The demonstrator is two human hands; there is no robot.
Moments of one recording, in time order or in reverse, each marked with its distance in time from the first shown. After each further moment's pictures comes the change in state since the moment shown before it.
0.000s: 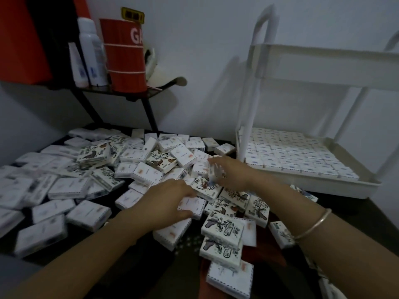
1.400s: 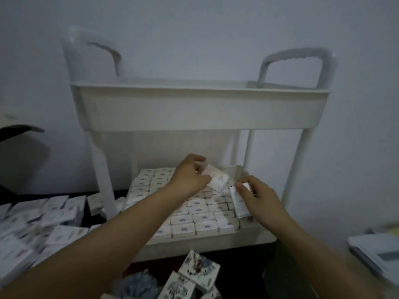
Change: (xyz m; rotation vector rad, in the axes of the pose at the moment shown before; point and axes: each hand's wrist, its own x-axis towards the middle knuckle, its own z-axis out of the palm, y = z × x) left_hand 0.321 0.213 -0.011 -1.037 0.126 -0.086; right_hand -0.108 0.262 -0.072 0.556 0.701 0.453
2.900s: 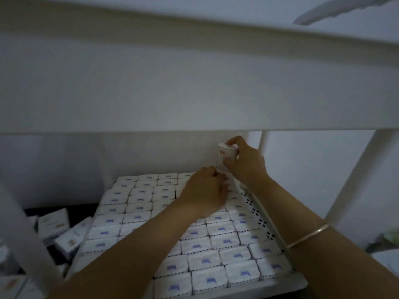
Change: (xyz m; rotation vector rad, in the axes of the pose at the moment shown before) left_hand 0.101 -0.074 0.056 0.817 -0.120 0.484; right_hand 0.168 0.016 0.047 -0.263 0.147 -0.121
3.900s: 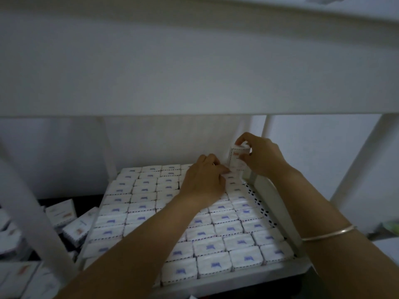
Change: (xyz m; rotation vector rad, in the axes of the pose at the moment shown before) left_hand -0.008 0.004 -0.008 -0.069 0.074 -0.073; right_hand -0.002 0.015 -0.028 -0.246 -0.118 -0.037
